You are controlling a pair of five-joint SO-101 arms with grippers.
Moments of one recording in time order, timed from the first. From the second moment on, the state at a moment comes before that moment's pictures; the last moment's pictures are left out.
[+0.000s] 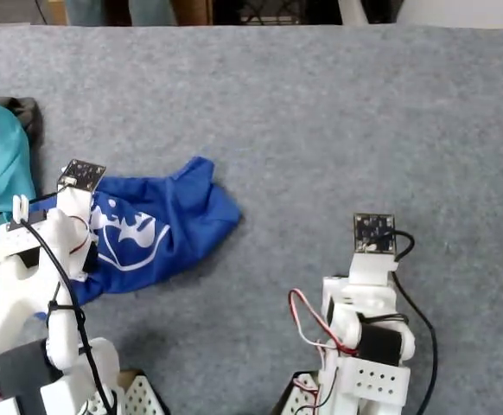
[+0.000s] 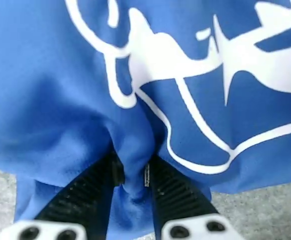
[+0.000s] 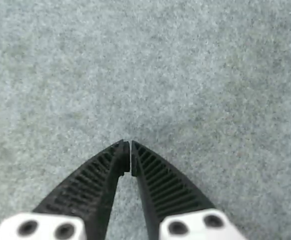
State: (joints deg) left arm -25.3 -14.3 53.5 55.0 -34.6; right arm 11.9 -103.7 96.6 74.3 6.7
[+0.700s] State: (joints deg) left arm -25.7 -13.1 37.2 72.0 -33.5; right arm 11.9 -103.7 96.6 74.3 6.7
